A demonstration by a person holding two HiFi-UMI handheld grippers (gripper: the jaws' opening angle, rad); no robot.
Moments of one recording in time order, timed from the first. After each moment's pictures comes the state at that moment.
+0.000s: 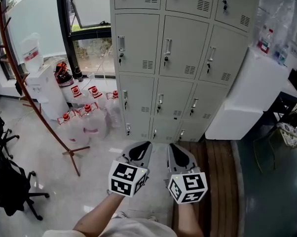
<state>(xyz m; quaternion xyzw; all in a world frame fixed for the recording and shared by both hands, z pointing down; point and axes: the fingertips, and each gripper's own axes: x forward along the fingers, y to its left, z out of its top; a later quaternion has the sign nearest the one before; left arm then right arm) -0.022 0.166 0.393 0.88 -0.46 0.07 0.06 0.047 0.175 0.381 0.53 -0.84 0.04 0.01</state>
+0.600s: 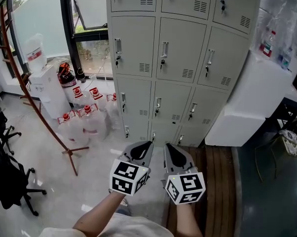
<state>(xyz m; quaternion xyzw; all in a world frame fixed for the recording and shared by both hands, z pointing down) 0.036 0.141 0.393 0.87 -0.48 0.08 0.06 0.087 0.153 0.375 0.50 -0.87 0.04 0.00</state>
